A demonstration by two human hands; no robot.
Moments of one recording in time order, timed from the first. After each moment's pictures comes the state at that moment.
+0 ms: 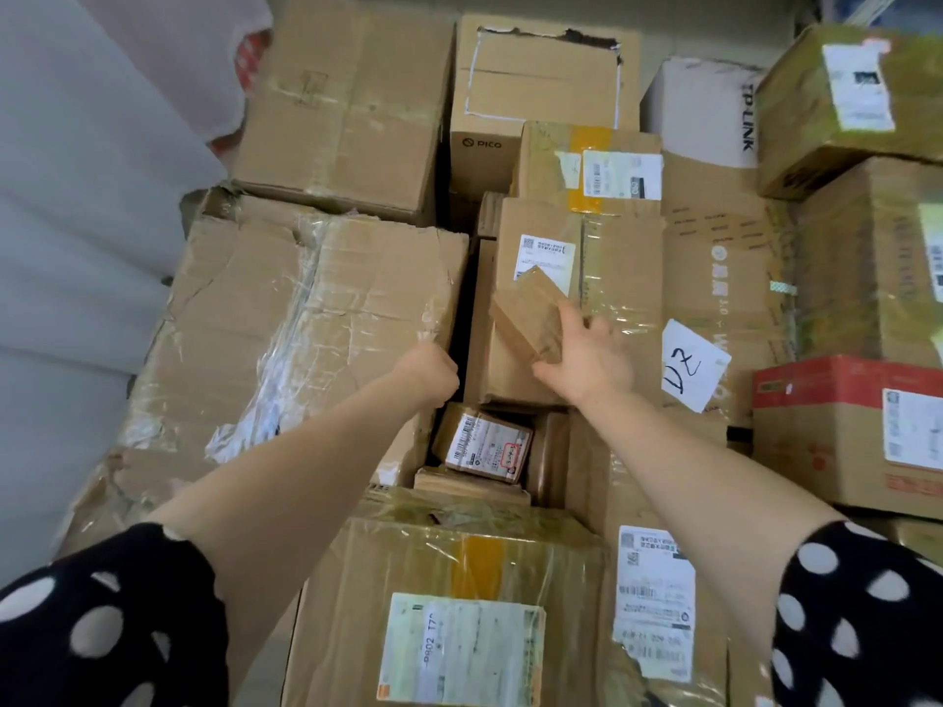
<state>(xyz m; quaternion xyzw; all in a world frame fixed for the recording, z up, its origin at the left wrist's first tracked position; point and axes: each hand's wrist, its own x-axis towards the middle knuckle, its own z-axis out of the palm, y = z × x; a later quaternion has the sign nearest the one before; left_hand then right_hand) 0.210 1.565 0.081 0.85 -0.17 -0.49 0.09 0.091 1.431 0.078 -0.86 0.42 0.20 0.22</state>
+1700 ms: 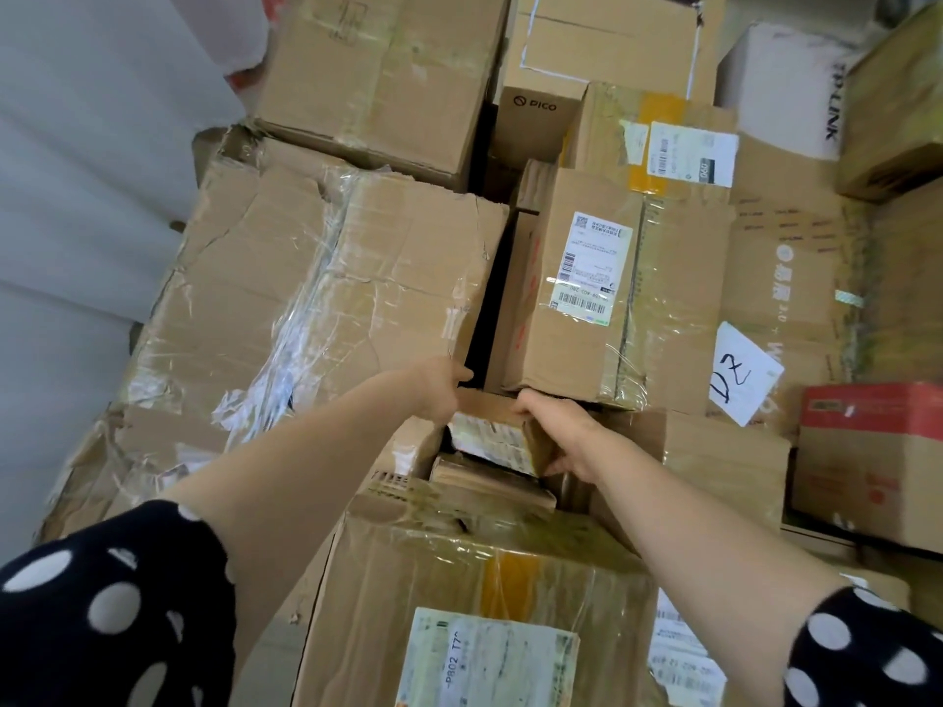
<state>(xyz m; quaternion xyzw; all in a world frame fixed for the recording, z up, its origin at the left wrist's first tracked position) 0.225 1.601 0.041 0.77 -0.28 -0.57 -0.01 0.089 1.494 0.022 -0.50 0.57 0.32 0.57</state>
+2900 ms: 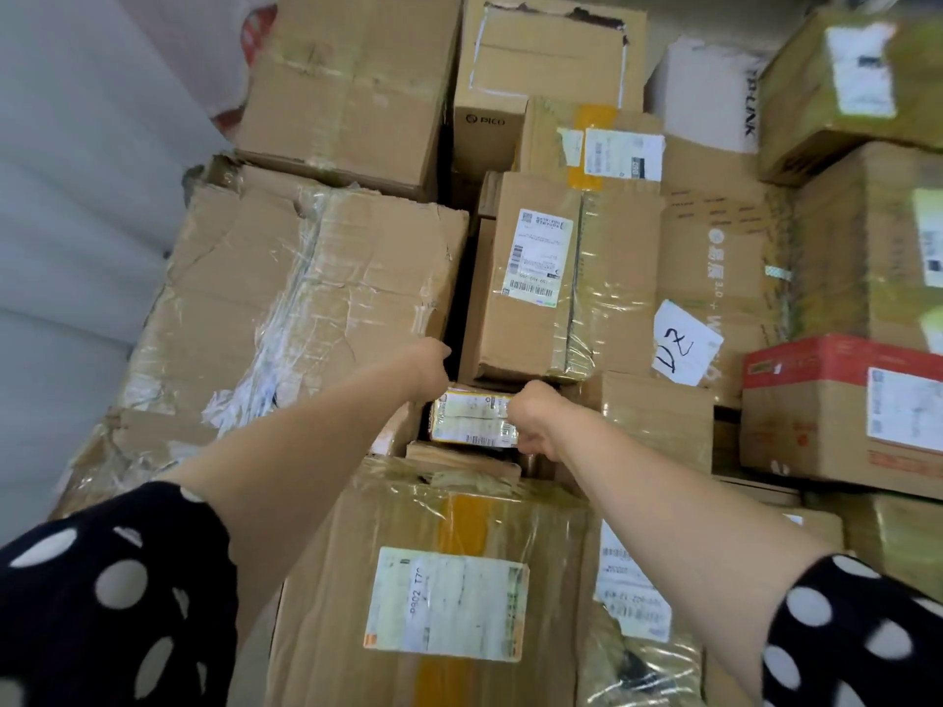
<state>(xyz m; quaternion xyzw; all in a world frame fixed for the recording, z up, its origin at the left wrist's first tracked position) 0.190 1.583 0.073 0.82 -0.26 -0.51 -0.01 0.069 1.500 0.072 -0.58 0.56 0.30 0.52</state>
